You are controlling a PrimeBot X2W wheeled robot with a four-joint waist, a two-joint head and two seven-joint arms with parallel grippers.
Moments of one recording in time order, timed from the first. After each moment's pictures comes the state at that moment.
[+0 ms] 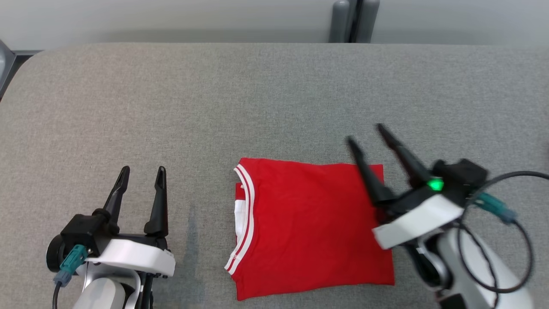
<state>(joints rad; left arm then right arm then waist) -0.16 0.25 -0.28 0.16 -0.46 0.13 -0.26 -0.41 -0.15 0.45 0.21 0.46 0.13 -0.22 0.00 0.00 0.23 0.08</state>
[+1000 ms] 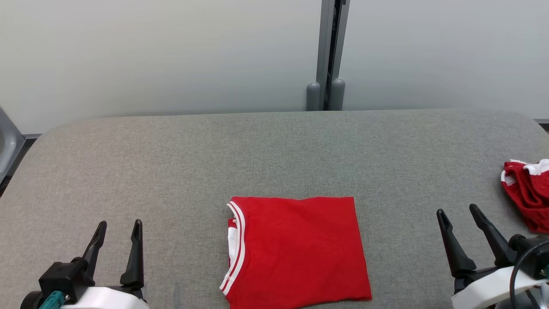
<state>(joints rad) 0.05 0.33 -0.23 0.07 -0.49 0.16 -0.20 0.02 -0.21 0.09 0.07 0.32 0.13 -0.10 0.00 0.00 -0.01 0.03</state>
